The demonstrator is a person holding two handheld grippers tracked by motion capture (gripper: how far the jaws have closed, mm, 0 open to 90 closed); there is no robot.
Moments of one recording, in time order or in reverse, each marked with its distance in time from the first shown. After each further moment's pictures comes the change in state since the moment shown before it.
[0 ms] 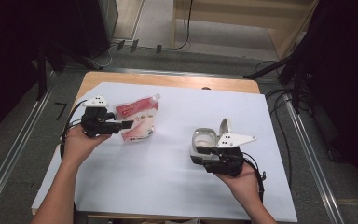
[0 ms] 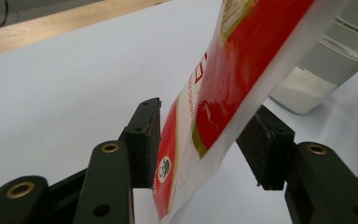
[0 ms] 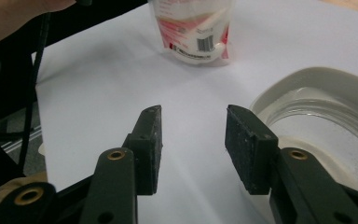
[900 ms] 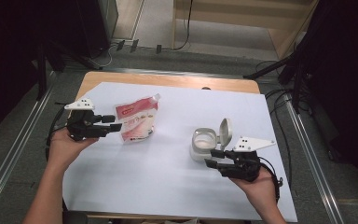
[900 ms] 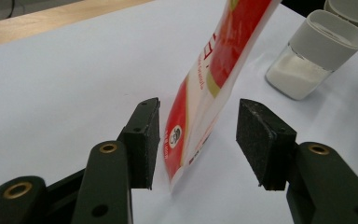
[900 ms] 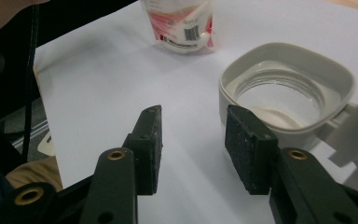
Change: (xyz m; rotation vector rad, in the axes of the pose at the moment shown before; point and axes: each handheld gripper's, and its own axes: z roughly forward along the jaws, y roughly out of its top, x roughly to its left) left arm 0.009 -0.015 -0.029 0.006 0.004 -0.017; right arm -0.006 -0.011 -0.038 0.006 -0.035 0.028
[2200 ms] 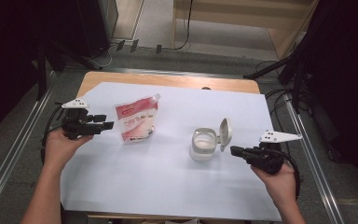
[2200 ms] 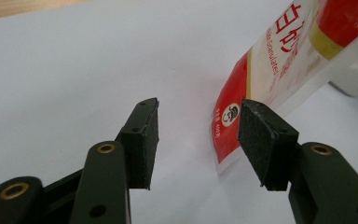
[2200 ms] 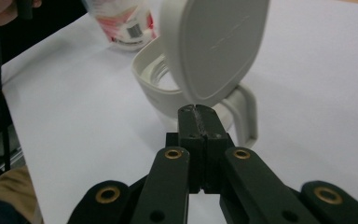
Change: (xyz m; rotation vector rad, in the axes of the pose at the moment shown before) left arm 0.026 -0.016 0.003 0.042 0.104 -0.077; right arm -0.048 -0.011 -0.041 -0.005 -0.094 0.142
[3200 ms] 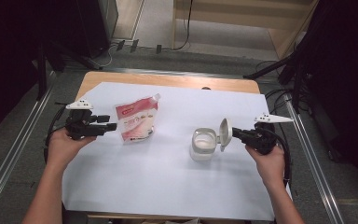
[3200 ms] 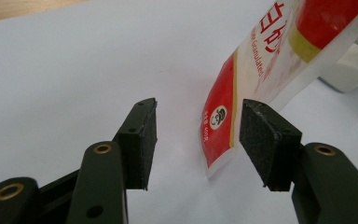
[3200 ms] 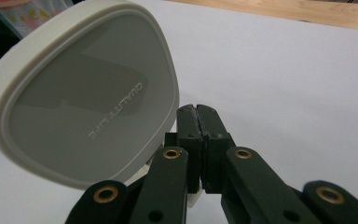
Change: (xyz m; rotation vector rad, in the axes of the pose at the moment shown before) left arm -0.007 0.002 0.005 0.008 -0.021 0.031; right arm -0.037 0.027 0.033 -0.042 -0.100 0.071
